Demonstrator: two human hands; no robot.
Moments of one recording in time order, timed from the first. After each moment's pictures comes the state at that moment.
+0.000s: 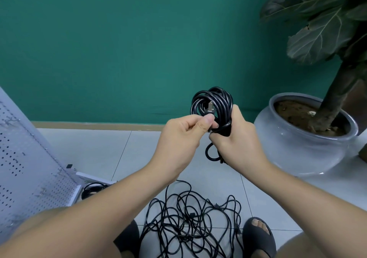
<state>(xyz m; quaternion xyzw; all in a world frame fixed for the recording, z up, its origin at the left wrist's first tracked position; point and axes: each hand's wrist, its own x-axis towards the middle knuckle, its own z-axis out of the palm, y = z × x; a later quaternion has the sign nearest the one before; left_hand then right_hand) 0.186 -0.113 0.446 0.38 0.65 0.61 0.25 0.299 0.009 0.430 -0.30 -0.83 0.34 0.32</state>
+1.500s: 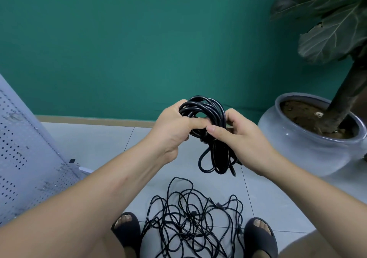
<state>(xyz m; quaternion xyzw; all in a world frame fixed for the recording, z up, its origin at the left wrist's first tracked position) 0.146 -0.098 0.453 0.28 0.64 0.63 0.34 0.299 0.020 0.430 -0.20 -0.80 0.51 0.24</state>
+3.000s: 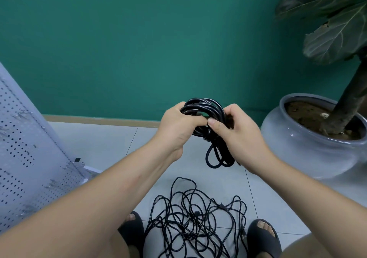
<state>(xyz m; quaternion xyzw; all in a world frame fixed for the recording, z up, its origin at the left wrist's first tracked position) 0.145 -0.093 0.448 0.24 0.66 0.65 0.30 0.280 0.013 0.428 -0.27 -0.81 0.44 0.29</state>
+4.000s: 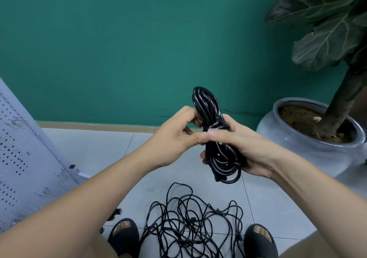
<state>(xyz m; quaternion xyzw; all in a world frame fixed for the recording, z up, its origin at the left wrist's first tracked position) 0.136 -0.110 0.441 0.58 0.63 0.47 0.18 0.306 0.017 0.460 -0.20 -0.62 0.76 0.08</state>
